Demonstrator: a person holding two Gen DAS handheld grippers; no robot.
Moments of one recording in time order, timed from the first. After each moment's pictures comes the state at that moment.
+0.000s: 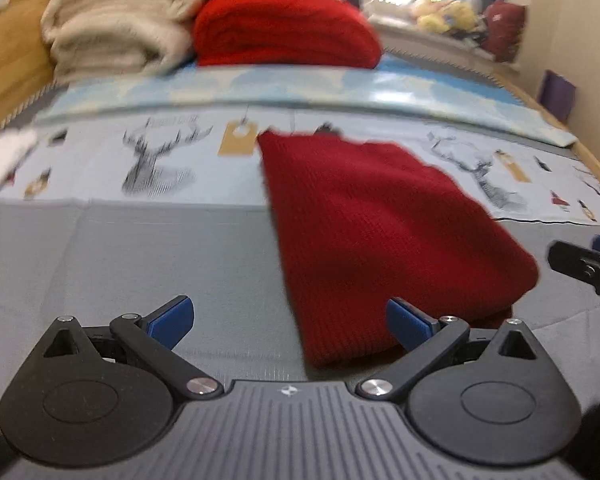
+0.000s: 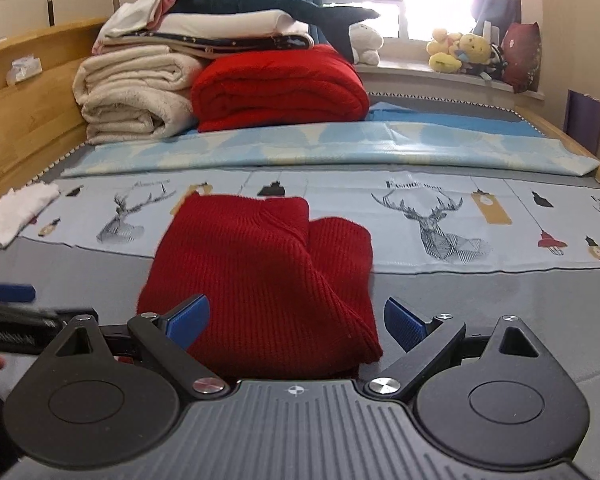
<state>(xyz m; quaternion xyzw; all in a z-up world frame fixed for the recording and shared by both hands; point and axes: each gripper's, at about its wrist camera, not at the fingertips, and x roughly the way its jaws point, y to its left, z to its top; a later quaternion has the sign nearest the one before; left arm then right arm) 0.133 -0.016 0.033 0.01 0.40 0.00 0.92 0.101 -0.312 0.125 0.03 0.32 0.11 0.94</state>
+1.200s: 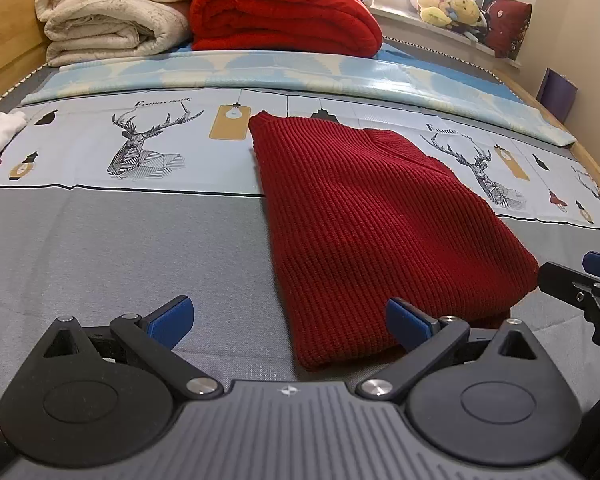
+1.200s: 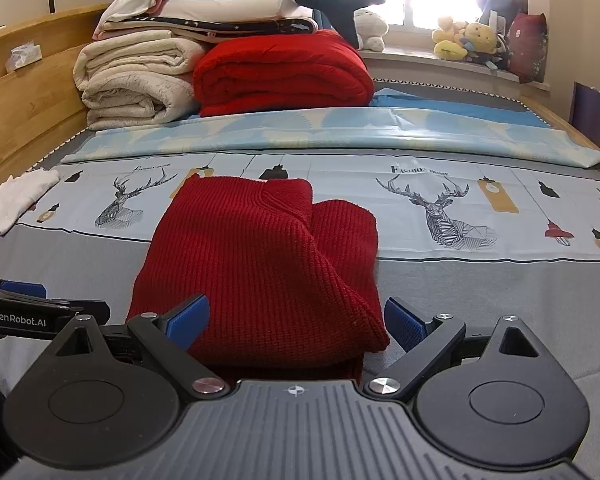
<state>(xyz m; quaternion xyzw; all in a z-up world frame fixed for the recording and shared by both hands) 0.147 -0.015 0.021 0.00 0.41 -0.01 0.91 0.108 -0.311 0.112 0.02 0.34 0.11 0.93</state>
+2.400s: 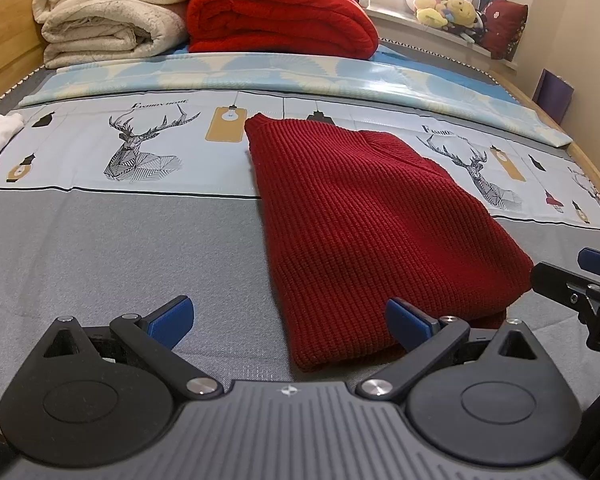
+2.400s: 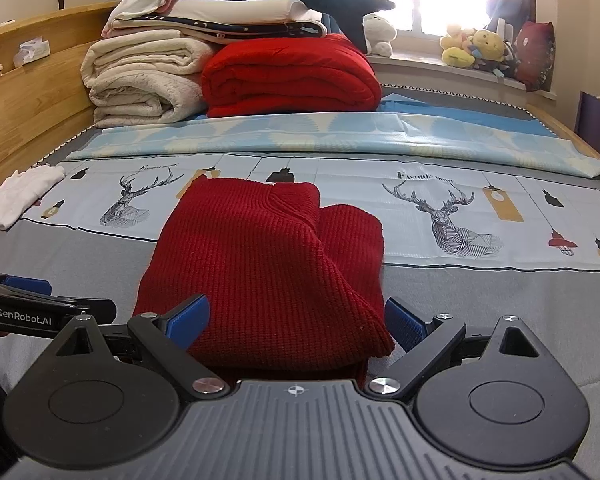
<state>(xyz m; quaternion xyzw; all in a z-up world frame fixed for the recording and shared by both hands) 0.146 -0.018 0.022 0.00 0.41 -0.02 0.91 0.108 -0.310 0.115 0.01 0.34 0.13 0.93</state>
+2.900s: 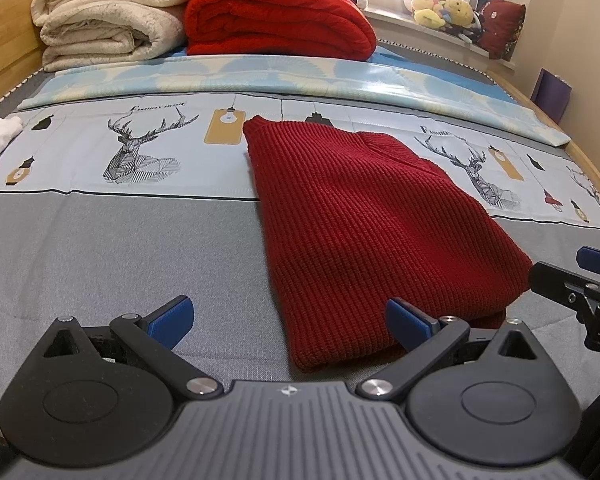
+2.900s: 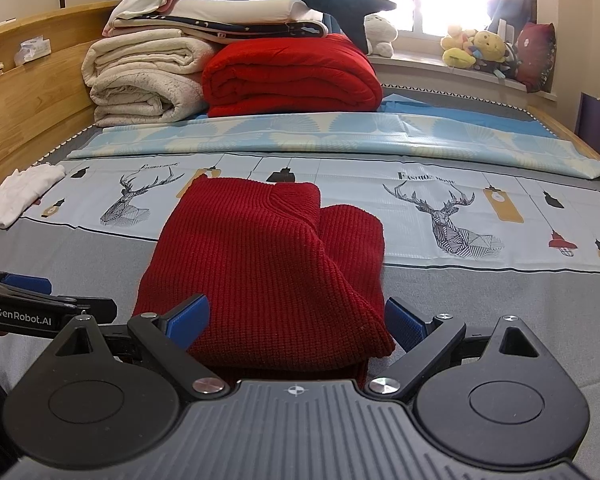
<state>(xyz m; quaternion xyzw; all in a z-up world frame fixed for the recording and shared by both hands) 0.145 -0.019 0.022 0.01 0.41 -0.02 0.91 0.108 -0.309 0.116 0.01 0.34 0.12 0.93</state>
